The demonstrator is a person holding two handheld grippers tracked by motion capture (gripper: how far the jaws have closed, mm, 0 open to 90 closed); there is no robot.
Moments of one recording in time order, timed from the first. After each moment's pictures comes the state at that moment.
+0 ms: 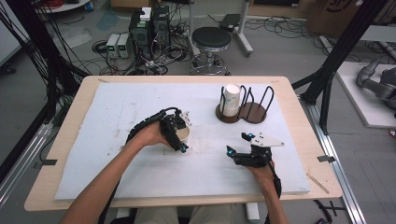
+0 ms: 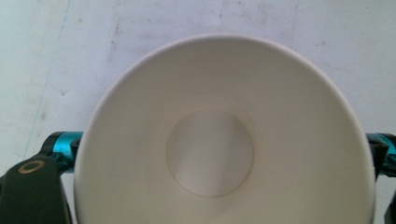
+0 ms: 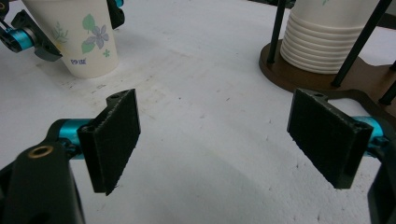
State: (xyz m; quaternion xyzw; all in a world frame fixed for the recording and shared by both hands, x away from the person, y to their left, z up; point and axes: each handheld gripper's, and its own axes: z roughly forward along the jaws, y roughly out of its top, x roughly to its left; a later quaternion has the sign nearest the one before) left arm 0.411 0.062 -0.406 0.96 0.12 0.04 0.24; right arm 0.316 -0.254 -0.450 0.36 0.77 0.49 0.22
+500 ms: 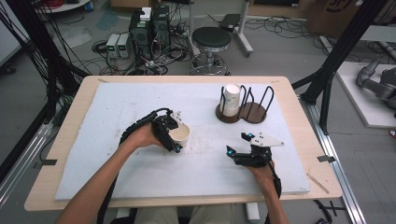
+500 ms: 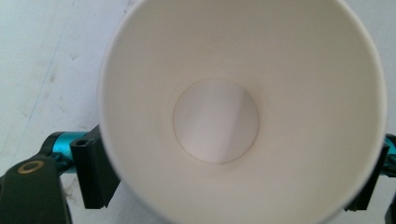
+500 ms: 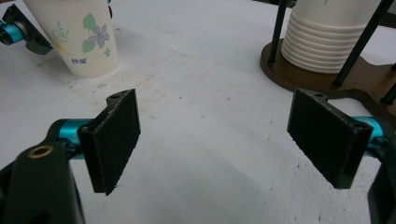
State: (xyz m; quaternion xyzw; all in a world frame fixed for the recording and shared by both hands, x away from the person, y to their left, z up) left arm 0.406 0.089 -0.409 0.95 0.14 0.04 0.26; right arm 0.316 -0.253 -0.450 0.36 0.77 0.49 0.22
